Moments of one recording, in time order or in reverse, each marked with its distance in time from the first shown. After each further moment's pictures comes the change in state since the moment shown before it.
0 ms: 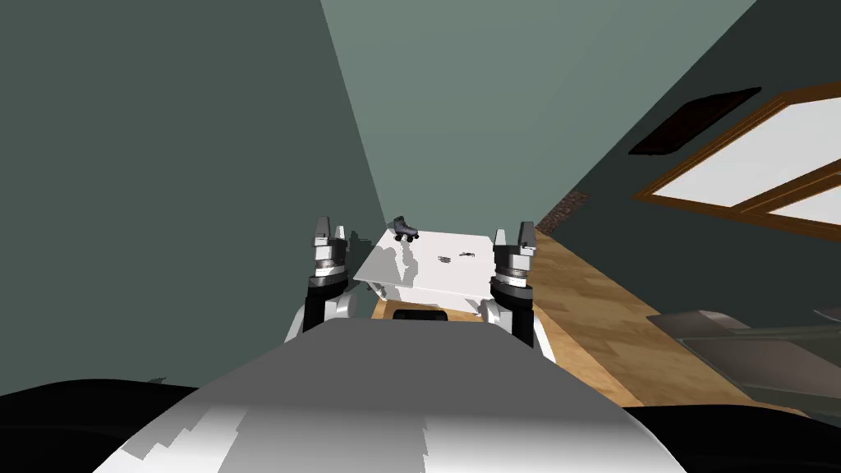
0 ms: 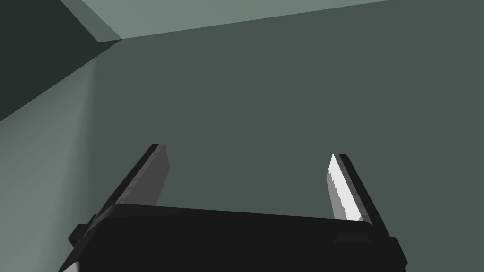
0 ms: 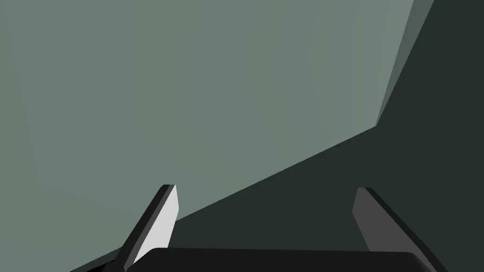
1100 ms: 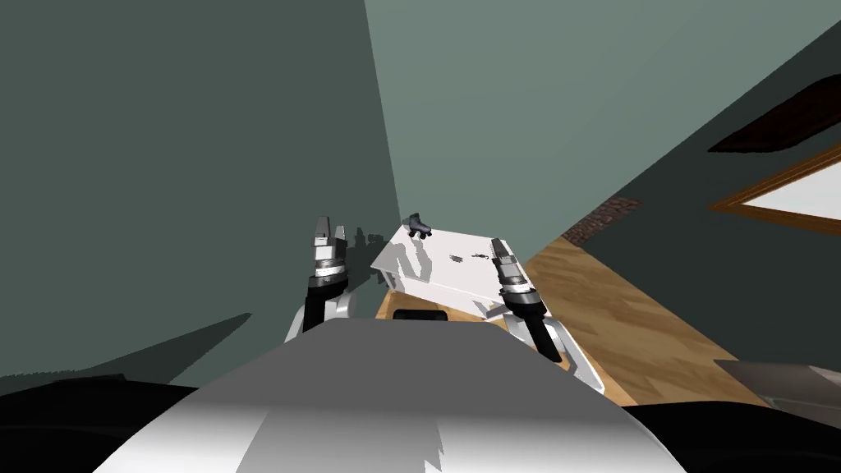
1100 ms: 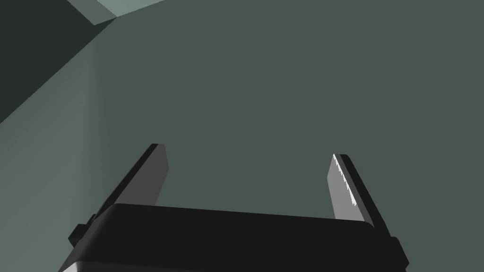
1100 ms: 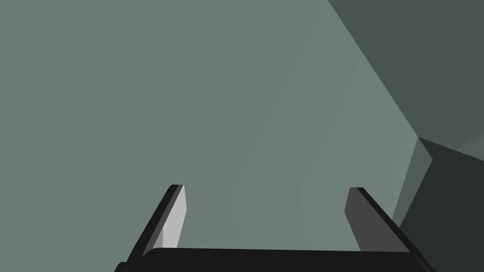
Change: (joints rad) left arm 0.000 0.000 0.000 0.000 0.000 0.000 0.000; right arm 0.067 -0.310 -0.083 0.119 0.146 0.020 0.006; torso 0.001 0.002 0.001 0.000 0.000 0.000
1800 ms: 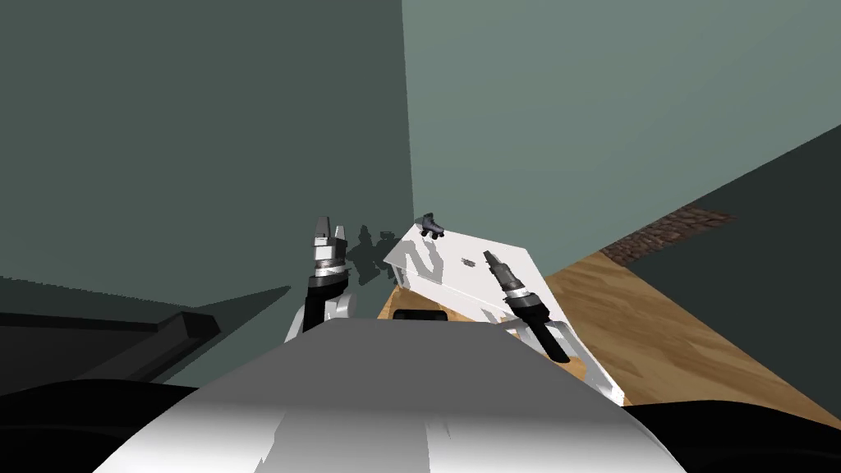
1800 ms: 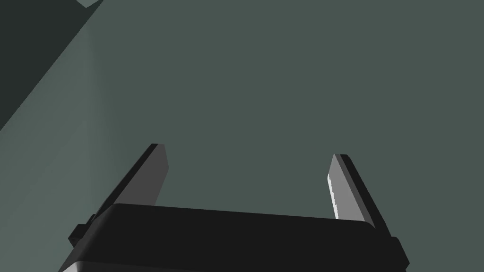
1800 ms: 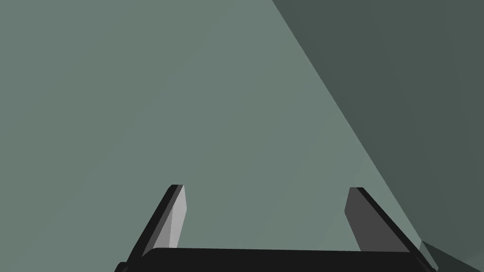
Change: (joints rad) left arm 0.000 0.000 0.000 0.000 0.000 0.000 0.000; right arm 0.018 -0.139 -0.025 0.153 0.114 0.018 0.011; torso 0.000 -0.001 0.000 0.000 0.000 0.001
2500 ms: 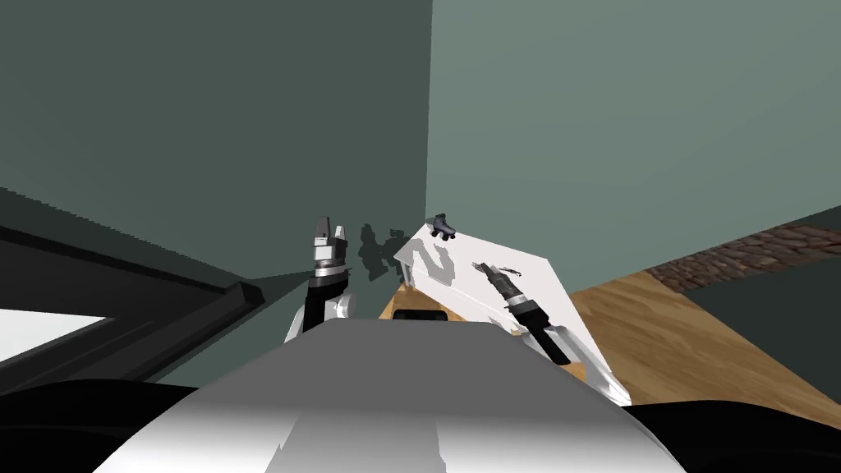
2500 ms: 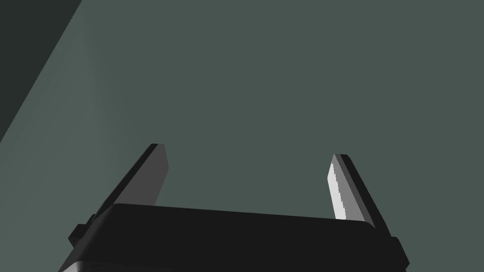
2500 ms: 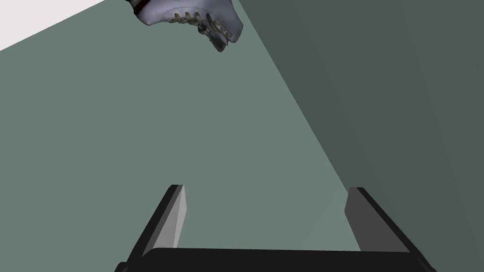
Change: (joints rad) left arm 0.000 0.000 0.000 0.000 0.000 0.000 0.000; right arm 0.002 -0.077 0.014 0.175 0.099 0.005 0.019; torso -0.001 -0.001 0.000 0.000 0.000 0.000
